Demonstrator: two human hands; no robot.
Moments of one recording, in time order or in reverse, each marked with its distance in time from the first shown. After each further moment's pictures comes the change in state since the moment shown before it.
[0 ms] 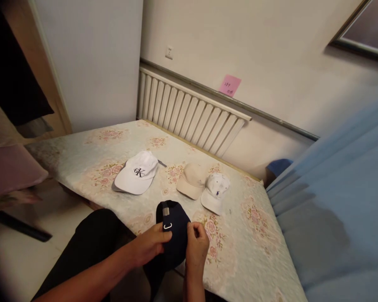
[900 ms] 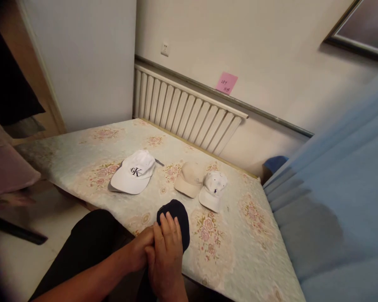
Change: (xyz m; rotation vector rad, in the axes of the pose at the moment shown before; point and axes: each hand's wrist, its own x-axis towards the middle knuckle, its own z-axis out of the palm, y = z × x) left_hand -0.014 0.008 0.002 0.358 -0.002 0.234; right_hand -0.046 -0.017 0.024 -0.414 -0.219 -0.990
